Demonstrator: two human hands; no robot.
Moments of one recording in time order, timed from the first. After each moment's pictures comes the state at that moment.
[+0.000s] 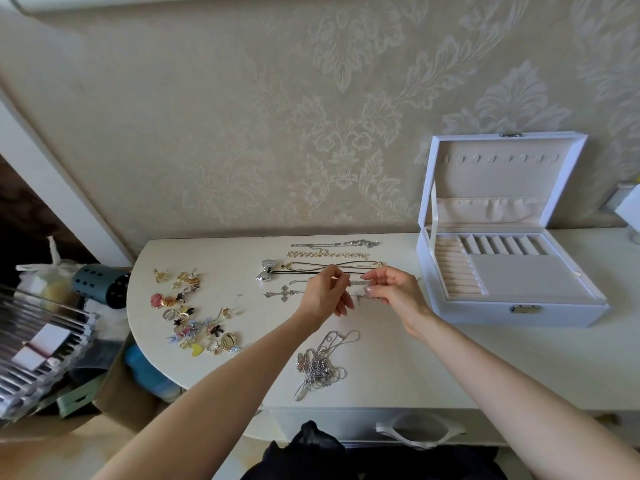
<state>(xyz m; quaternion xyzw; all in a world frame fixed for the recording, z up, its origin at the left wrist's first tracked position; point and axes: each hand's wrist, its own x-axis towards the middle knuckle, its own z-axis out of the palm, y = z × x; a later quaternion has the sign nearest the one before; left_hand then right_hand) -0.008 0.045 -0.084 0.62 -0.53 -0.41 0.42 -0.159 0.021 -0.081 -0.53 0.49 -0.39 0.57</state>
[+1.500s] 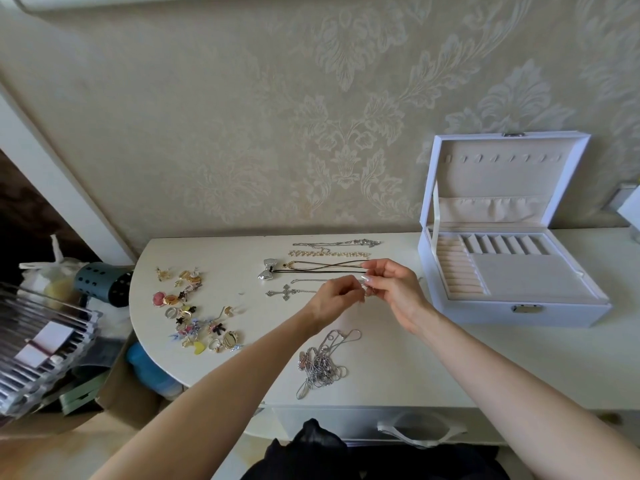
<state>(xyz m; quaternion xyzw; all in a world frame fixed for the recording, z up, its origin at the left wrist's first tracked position) -0.008 0.052 -0.082 0.56 -0.60 -0.46 0.34 -0.152 0.018 -0.078 -0.46 0.42 -0.44 0.65</state>
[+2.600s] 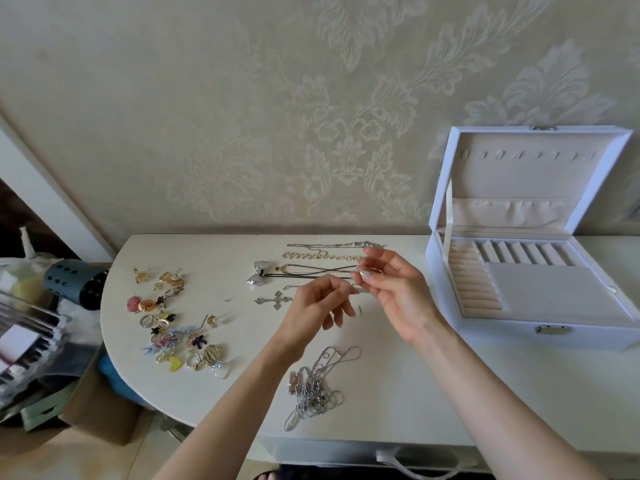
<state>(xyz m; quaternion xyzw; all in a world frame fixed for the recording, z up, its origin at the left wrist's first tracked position) 0.002 0.068 -0.068 0.51 -0.50 -0.50 0.48 -0.141 0.018 -0.058 -0.36 0.30 -0.50 0.72</state>
